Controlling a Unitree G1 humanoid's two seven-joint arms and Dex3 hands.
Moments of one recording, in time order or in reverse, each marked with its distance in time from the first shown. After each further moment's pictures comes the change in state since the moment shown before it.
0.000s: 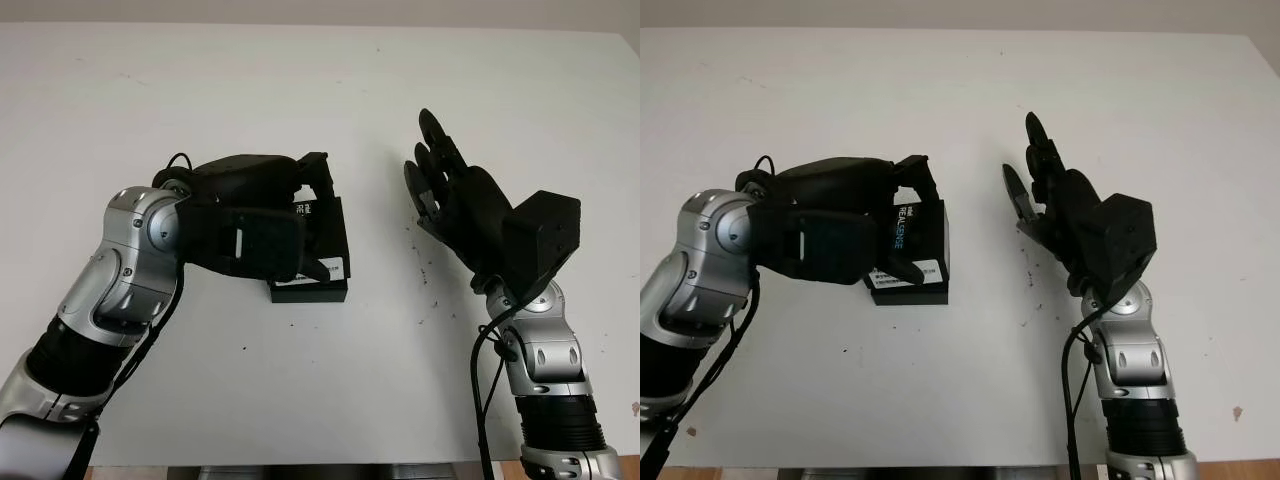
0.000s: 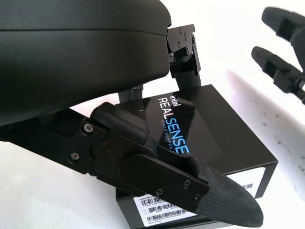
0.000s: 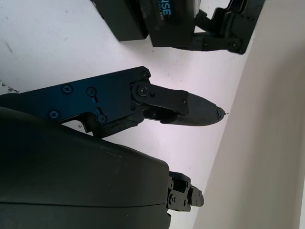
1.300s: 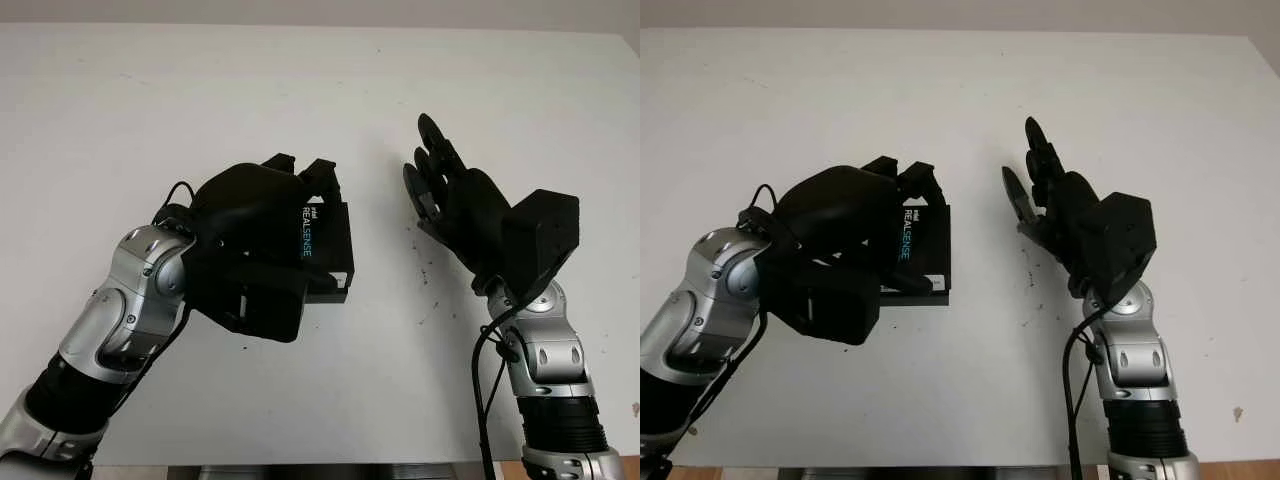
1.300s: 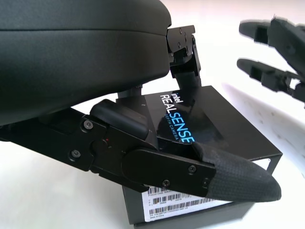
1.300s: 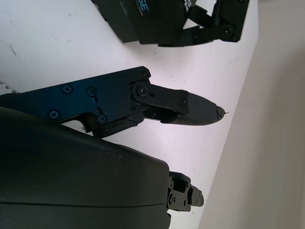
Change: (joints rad) left arm 0.122 -0.005 -0.021 -0.018 0.103 -0.193 0.145; right arm 0.004 -0.003 0.000 -0.014 -0.002 0.024 0.002
